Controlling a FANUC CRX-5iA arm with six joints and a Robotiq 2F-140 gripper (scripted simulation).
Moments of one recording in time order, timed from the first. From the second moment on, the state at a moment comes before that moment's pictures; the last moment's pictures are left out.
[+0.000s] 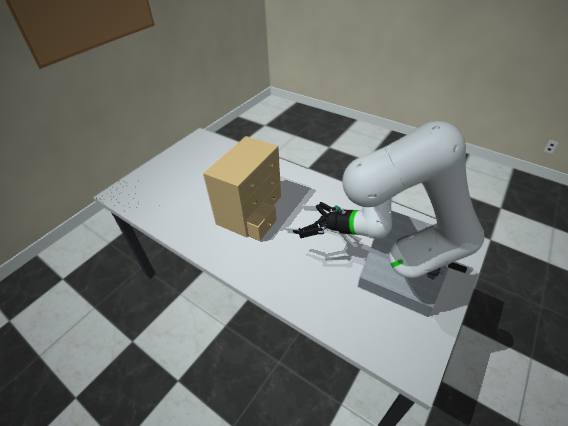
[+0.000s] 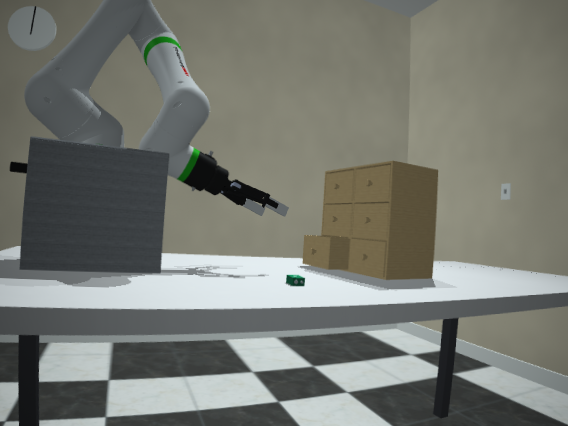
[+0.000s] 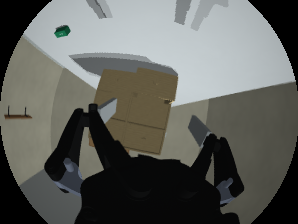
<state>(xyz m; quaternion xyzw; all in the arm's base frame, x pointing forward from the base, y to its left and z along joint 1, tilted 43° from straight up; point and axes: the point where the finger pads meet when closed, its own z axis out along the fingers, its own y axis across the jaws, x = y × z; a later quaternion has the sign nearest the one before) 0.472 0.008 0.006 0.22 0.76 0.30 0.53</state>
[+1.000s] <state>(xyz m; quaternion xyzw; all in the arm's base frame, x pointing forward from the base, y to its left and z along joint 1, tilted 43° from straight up) 0.474 0.009 0.003 0.22 0.76 0.29 0.54</state>
